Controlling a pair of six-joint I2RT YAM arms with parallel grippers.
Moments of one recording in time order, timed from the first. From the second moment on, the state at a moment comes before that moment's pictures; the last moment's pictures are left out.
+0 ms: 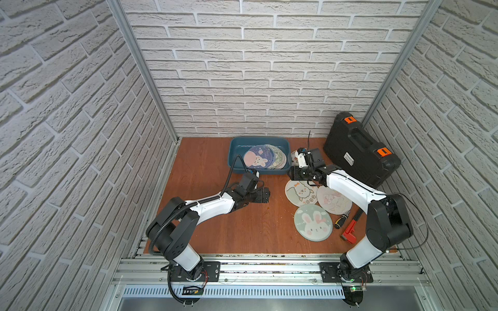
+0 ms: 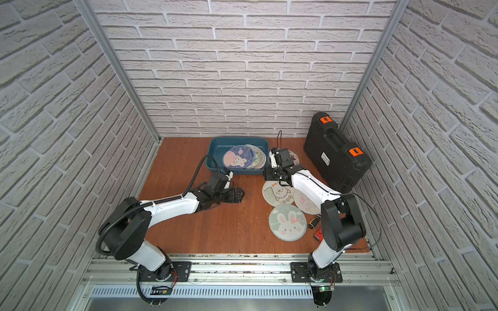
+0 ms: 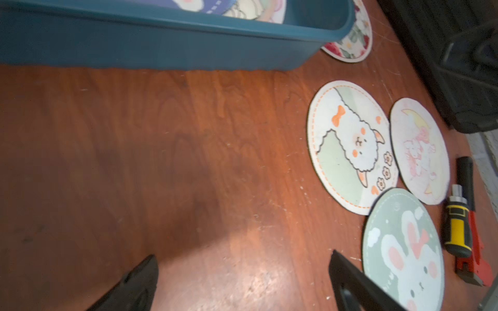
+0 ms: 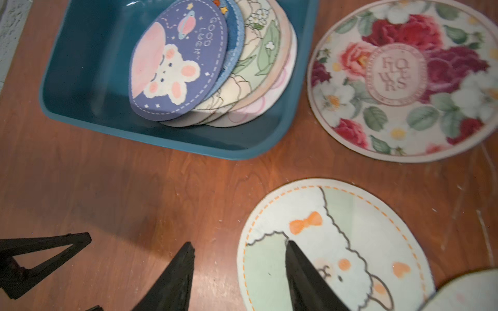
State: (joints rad) left arm -0.73 1.61 0.88 -0.05 0.04 -0.52; right arm 0.28 1.60 1.14 -0.44 -0.10 0.31
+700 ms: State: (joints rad) left arm -0.90 2.03 1.27 -0.08 0.05 -0.48; right arm 0.03 1.74 1.07 -0.46 -0.14 0.33
